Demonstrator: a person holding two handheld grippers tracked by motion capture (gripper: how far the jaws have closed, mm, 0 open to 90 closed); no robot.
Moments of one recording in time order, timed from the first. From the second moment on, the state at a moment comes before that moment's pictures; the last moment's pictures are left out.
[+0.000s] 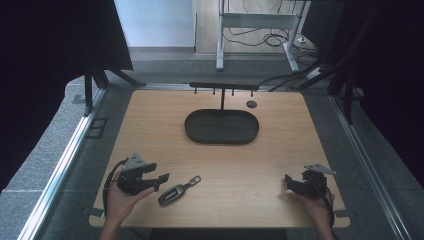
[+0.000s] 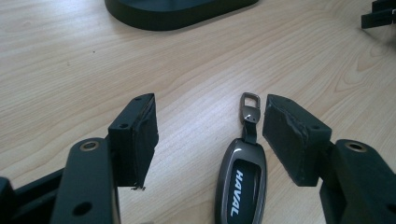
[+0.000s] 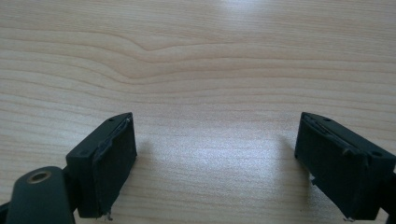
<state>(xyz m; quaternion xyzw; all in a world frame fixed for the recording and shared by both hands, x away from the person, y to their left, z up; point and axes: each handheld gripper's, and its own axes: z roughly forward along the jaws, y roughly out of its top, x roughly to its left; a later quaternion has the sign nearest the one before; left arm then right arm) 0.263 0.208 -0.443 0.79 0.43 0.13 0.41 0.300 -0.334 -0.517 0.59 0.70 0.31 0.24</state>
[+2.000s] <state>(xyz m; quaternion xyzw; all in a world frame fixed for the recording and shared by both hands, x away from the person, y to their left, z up) 0.297 0.151 -0.431 0.90 0.36 0.04 0.26 0.293 -0.329 -0.517 0.57 0.71 0.33 0.24</state>
